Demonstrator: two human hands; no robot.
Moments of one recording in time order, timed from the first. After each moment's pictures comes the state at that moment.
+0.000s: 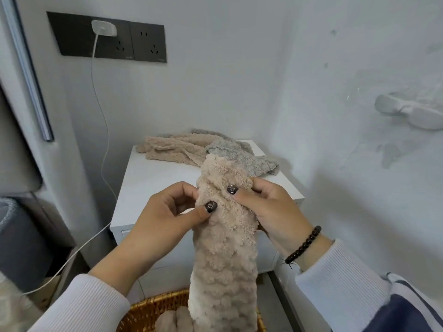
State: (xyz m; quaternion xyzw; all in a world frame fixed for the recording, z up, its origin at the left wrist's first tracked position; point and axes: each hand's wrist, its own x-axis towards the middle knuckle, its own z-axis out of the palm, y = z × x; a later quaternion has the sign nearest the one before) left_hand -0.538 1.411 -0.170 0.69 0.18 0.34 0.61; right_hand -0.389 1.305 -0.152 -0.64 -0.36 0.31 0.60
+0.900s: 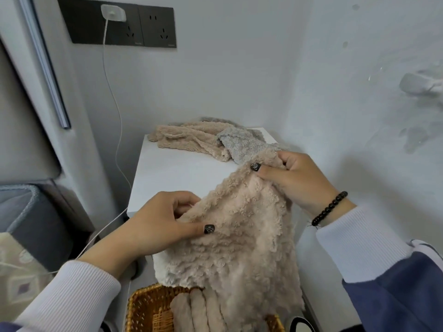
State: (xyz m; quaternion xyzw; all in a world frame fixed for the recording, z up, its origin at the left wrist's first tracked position) left_hand -0.572 1.432 -0.175 0.83 0.24 0.14 0.48; right_hand -0.361 1.308 -0.136 -0.70 -0.44 0.22 0.51
